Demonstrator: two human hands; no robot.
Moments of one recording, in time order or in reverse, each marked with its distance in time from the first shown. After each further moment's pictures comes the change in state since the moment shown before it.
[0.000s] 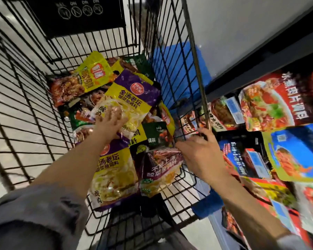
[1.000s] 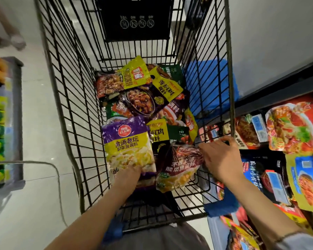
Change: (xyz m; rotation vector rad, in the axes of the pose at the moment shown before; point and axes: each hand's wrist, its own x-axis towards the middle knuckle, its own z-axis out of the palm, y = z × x) left_hand -0.169 0.100 0.040 -0.301 -0.122 -0.181; right_hand -0.003 0.005 -0.004 0.054 0.095 -0.087
